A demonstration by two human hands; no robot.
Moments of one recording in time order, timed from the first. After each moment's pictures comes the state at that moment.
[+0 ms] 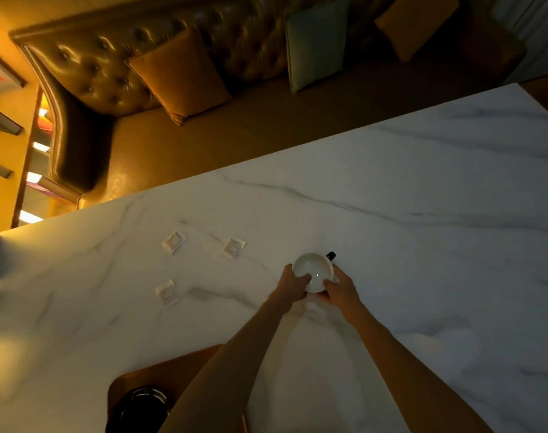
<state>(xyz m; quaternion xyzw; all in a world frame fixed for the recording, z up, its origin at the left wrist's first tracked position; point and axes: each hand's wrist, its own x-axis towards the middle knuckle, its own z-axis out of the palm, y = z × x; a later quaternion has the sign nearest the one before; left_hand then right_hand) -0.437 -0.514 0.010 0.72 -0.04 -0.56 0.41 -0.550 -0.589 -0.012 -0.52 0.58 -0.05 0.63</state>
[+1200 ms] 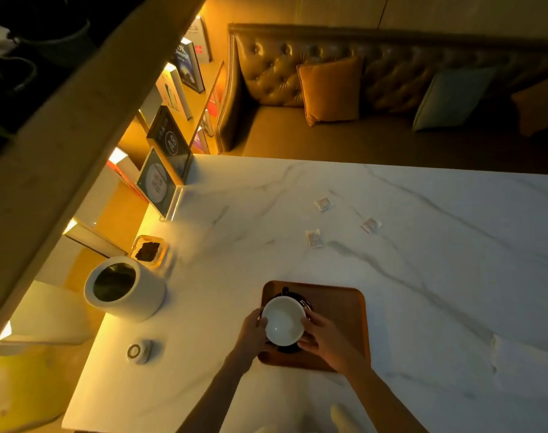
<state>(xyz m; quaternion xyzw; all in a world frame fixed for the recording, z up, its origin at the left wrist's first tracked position) -0.374 0.008 0.053 0.75 0.06 -0.41 0.51 -0.467 -0.153 0.063 -0.49 0.38 0.16 0.77</state>
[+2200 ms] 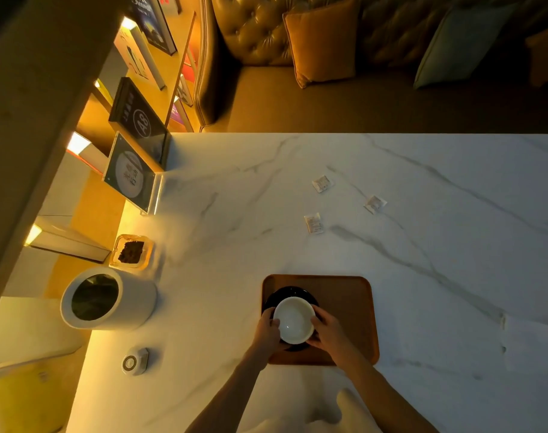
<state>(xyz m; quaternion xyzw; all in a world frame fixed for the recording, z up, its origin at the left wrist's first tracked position) -0.363 -0.025 0.007 0.73 0.13 -0.49 0.45 -0.444 -0.158 0.009 -0.47 0.52 0.15 0.70</state>
